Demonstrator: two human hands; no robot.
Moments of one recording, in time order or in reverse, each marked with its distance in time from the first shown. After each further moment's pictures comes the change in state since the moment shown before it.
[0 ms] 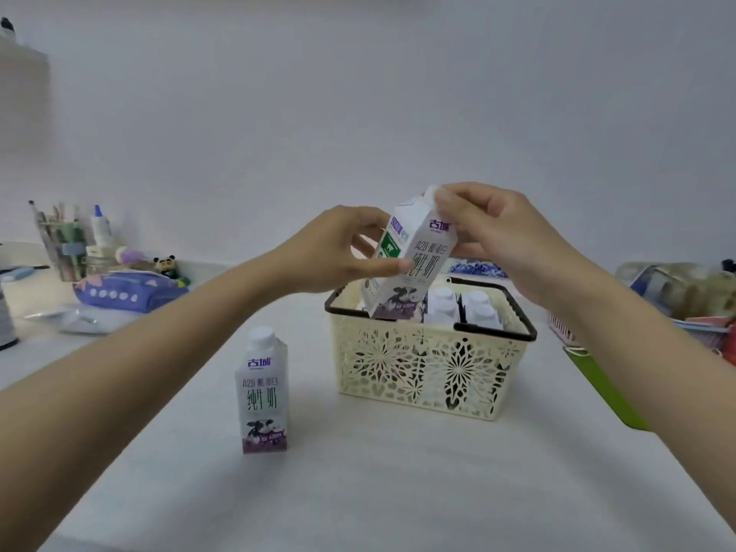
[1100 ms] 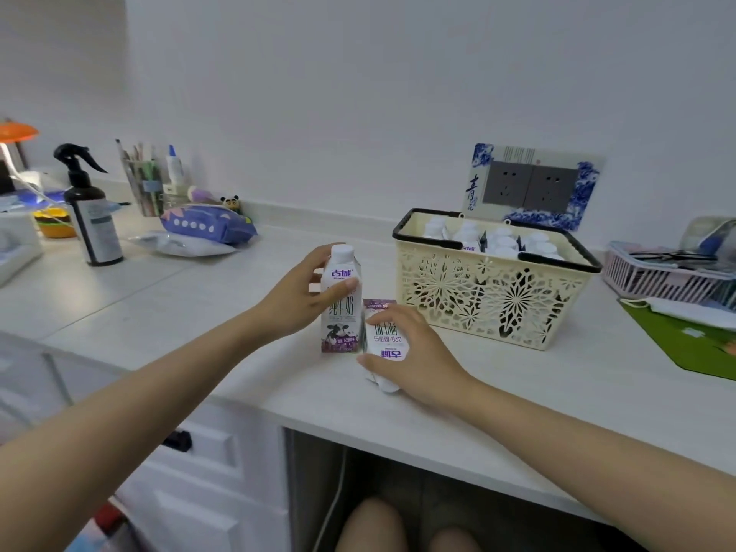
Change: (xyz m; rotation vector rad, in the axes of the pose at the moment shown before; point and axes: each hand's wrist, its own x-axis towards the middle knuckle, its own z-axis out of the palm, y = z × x) left_hand -0.151 -0.100 0.029 -0.223 0.192 -0.368; right_hand -0.124 0.112 0.161 -0.308 -0.256 0.131
